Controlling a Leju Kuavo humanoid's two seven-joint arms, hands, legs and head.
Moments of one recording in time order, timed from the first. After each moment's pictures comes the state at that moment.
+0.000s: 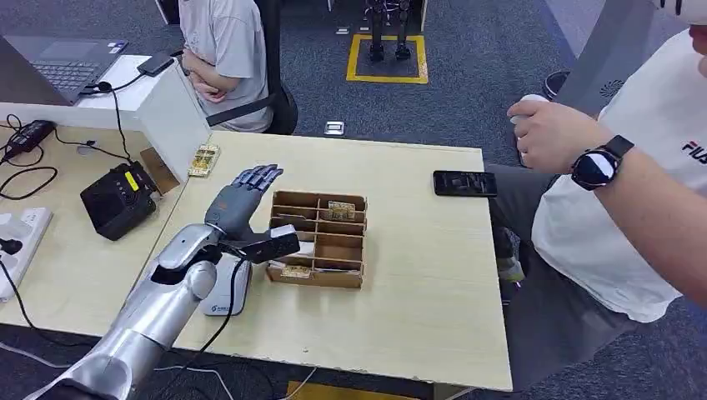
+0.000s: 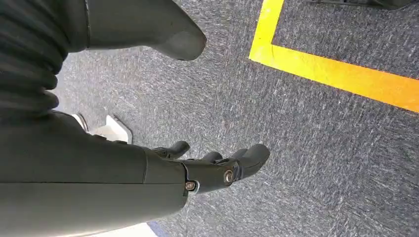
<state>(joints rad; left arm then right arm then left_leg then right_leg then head) -0.50 0.18 -0.38 -1.12 -0.96 0.07 -0.21 -0.09 0.12 -0.97 -0.22 1.57 -0.21 0.02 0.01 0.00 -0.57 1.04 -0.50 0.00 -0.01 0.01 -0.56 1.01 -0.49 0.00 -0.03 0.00</state>
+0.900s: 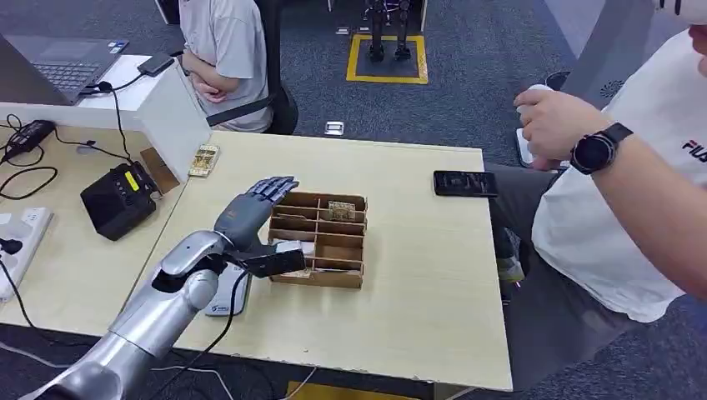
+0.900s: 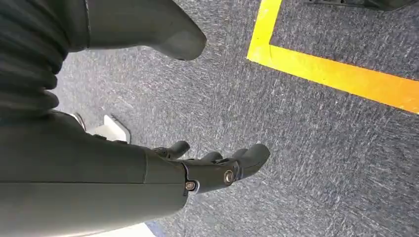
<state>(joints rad) -0.48 0.23 -0.51 -1.23 -0.85 0.02 -0.20 -0.09 0.12 -0.97 -0.22 1.57 -0.21 0.01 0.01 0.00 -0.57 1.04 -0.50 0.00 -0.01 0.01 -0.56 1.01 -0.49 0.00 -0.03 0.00</state>
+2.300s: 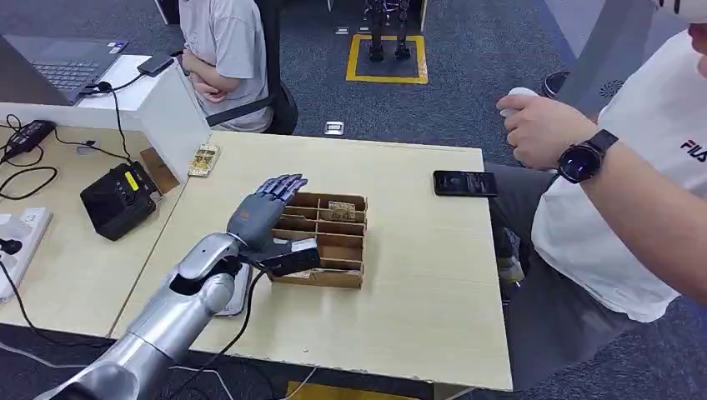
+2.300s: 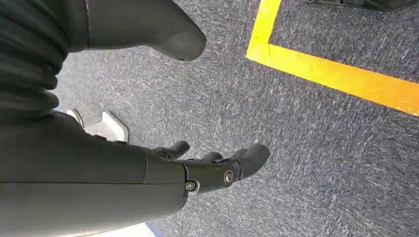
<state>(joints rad) -0.49 0.17 -0.52 -1.18 -0.88 0.09 -0.14 -0.09 0.12 -0.96 -0.22 1.57 -0.21 0.01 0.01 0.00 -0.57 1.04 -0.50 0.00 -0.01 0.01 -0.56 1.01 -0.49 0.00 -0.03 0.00</state>
